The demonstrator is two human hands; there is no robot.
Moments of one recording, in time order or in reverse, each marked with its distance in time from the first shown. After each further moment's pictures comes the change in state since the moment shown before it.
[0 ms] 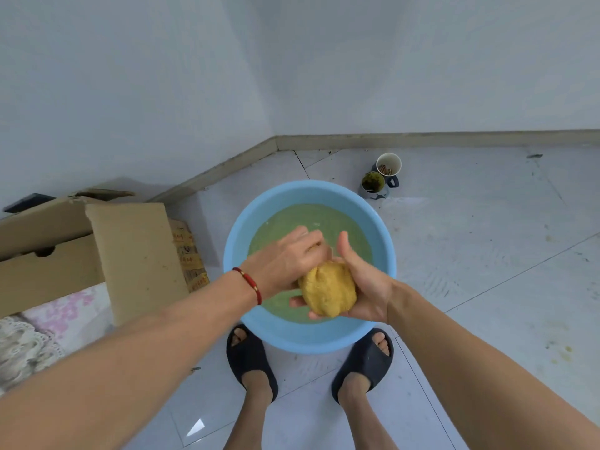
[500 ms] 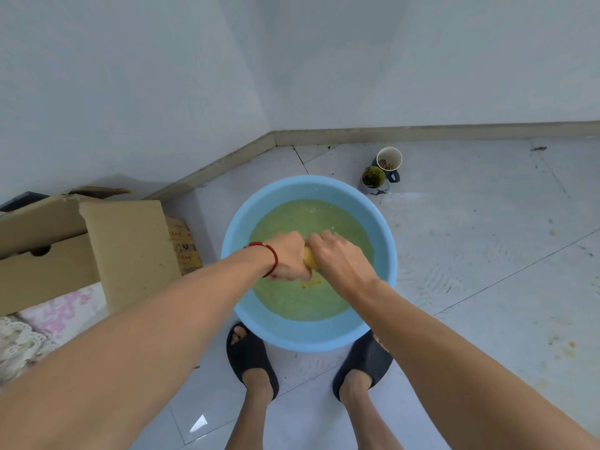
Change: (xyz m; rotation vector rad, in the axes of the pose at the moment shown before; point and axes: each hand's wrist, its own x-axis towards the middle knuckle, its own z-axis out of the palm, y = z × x) left_hand 0.036 -0.008 -0.003 -0.491 -0.772 -0.929; right_hand 0.051 0.002 -0.011 -1.886 0.746 -0.318
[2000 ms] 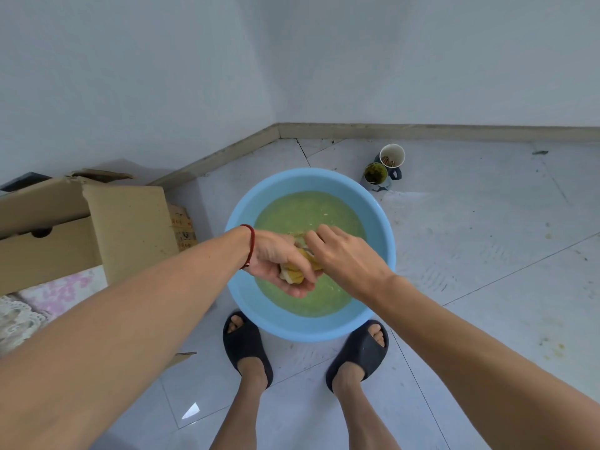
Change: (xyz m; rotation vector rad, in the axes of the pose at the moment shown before) left_hand -0.026 -0.013 -0.007 -0.801 -0.534 -0.013; right_hand -0.020 0.010 -0.014 -0.148 0.265 -0.409
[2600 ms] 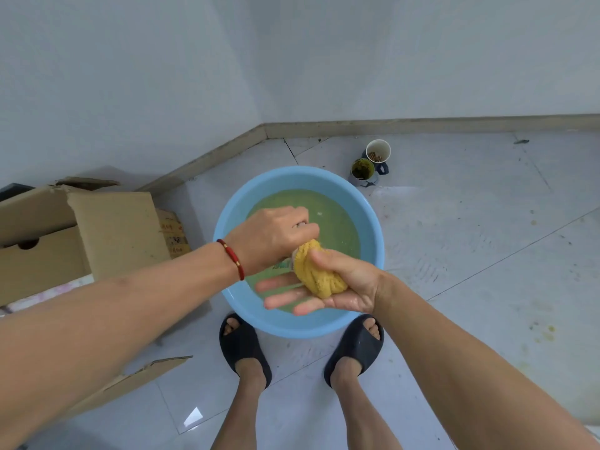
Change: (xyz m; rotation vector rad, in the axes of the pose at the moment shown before) left_hand -0.002 -0.007 0.005 1.589 0.899 1.174; right_hand -0.018 -0.015 -0.032 2.354 -0.694 0.552
